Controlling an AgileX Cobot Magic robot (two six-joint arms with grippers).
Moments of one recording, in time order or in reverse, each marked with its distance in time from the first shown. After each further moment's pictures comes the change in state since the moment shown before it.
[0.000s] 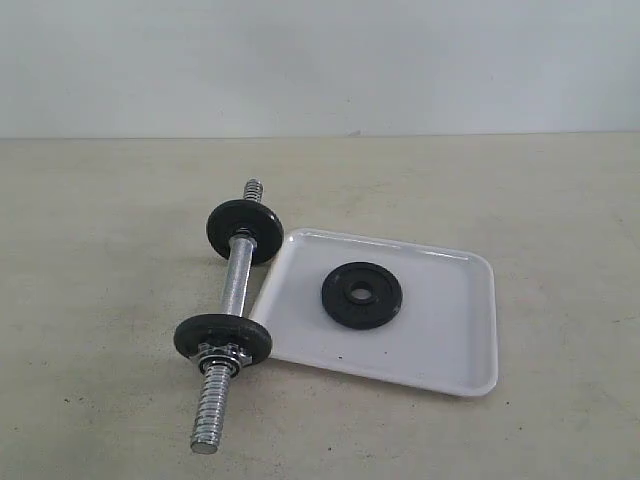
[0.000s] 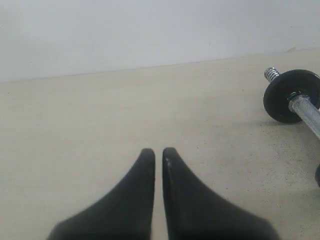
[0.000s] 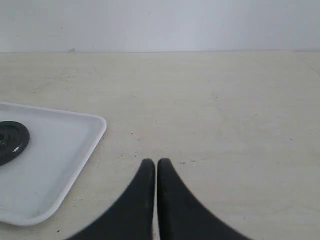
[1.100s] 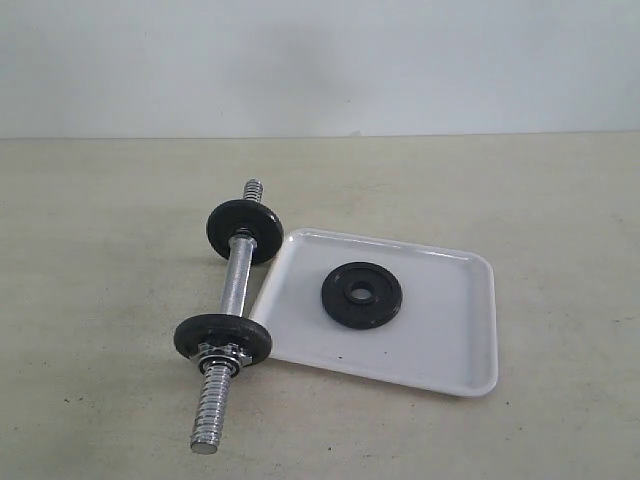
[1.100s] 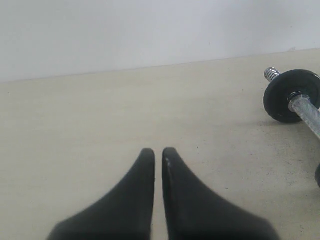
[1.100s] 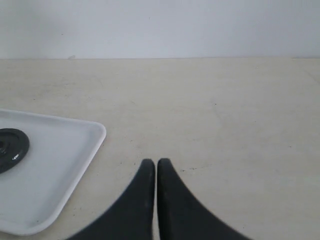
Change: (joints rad) left arm 0.000 0.000 0.000 0.000 0.000 0.000; right arm 0.000 0.000 0.000 0.000 -0.031 0.000
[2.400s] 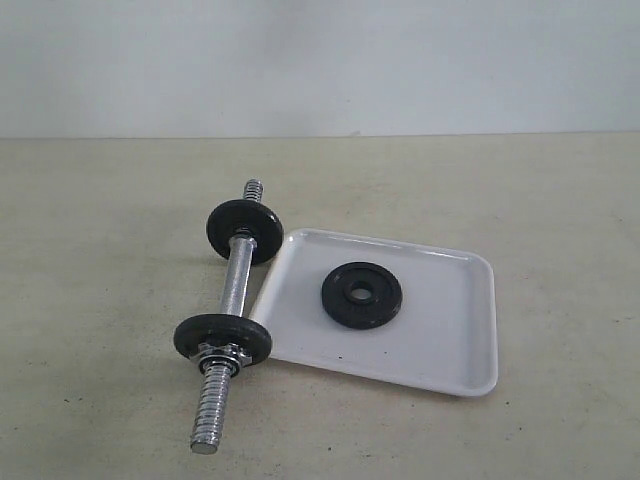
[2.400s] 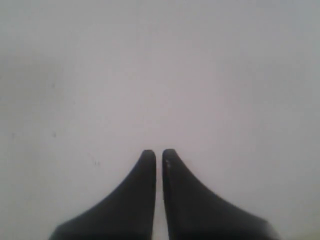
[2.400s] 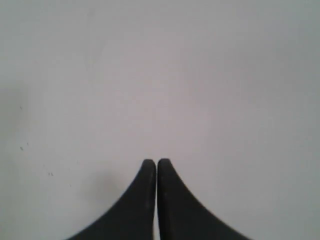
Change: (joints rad) left arm 0.000 0.012 -0.131 0.715 -0.705 -0.862; right arm 0.000 0.013 -0.162 -0.623 -0.635 0.792
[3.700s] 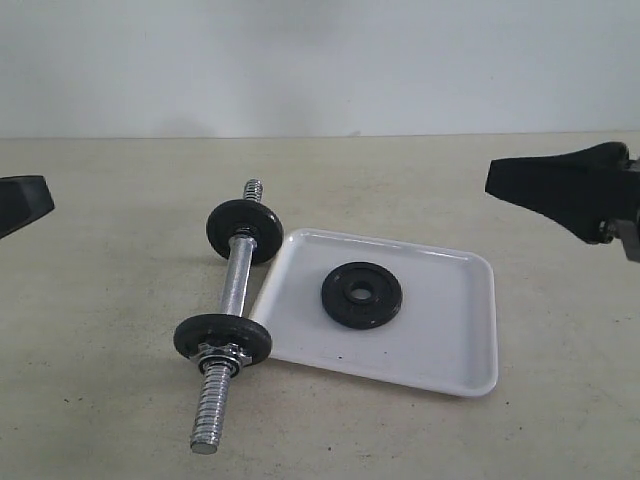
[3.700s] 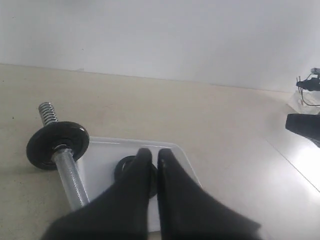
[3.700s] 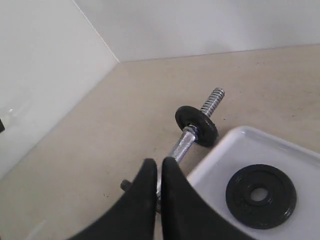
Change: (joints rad) left arm 0.000 0.711 -0.234 0.772 -0.260 -0.976; right arm 0.000 1.025 -0.307 -0.893 -0.568 0.897
